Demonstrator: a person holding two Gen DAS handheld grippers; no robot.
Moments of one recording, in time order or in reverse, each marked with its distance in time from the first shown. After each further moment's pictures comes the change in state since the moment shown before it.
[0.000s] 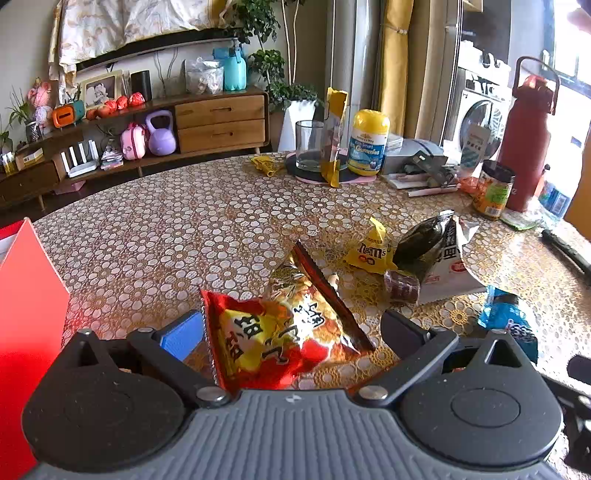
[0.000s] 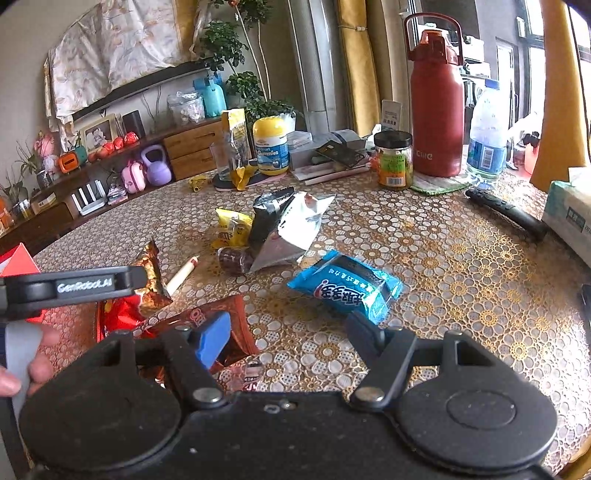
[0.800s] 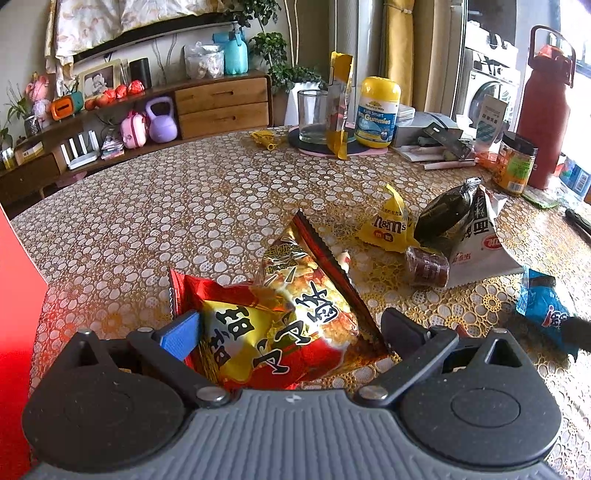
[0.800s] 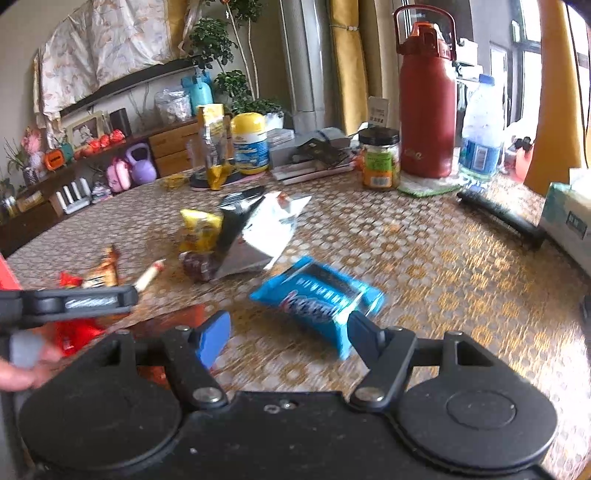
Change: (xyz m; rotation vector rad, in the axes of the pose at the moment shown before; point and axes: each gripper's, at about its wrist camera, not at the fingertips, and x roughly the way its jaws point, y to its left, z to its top) left arm 0.042 -0.004 -0.013 0.020 0.045 0.024; right arm 0.037 -0.022 0.011 -0.033 -0.011 -0.065
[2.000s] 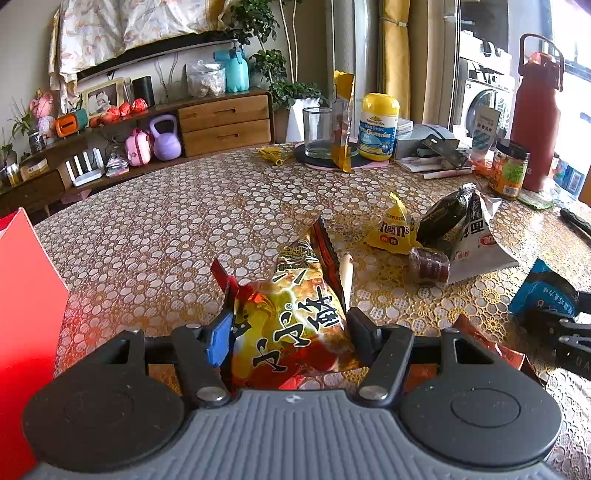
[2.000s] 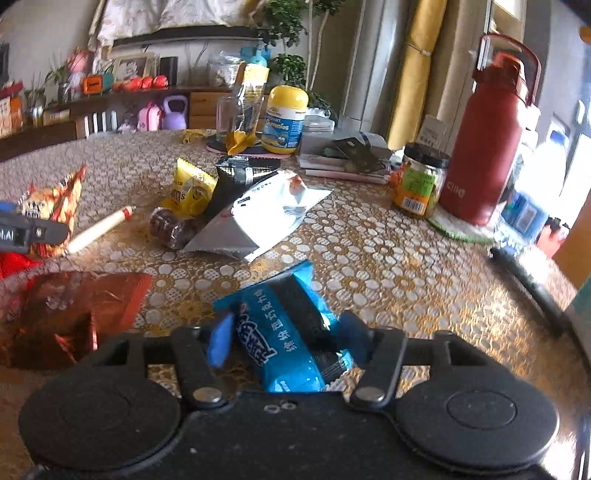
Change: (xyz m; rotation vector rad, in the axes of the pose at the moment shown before) left arm -0.023 0.014 -0.009 0.021 -0.056 0.009; right arm 0.041 -0.003 -0.005 -0.282 0.005 0.027
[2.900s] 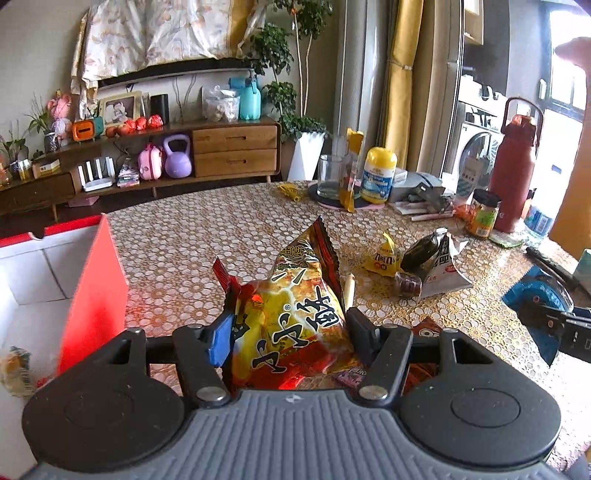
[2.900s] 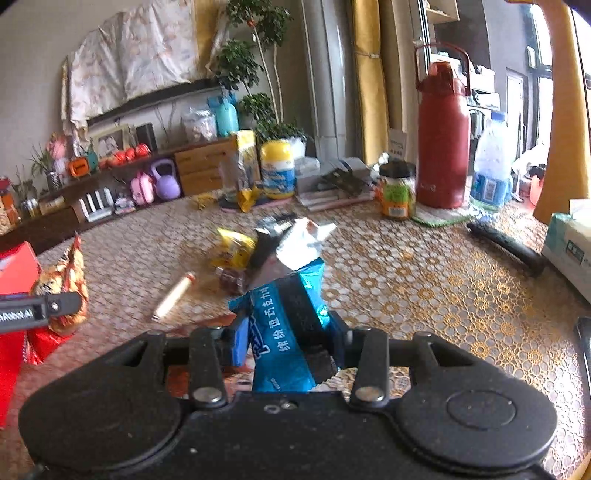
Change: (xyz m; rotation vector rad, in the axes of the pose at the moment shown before) left arm -0.104 0.042 -0.011 -0.078 -0.098 -0.035; right arm -0.097 0.027 0.007 0.247 -0.107 0.046
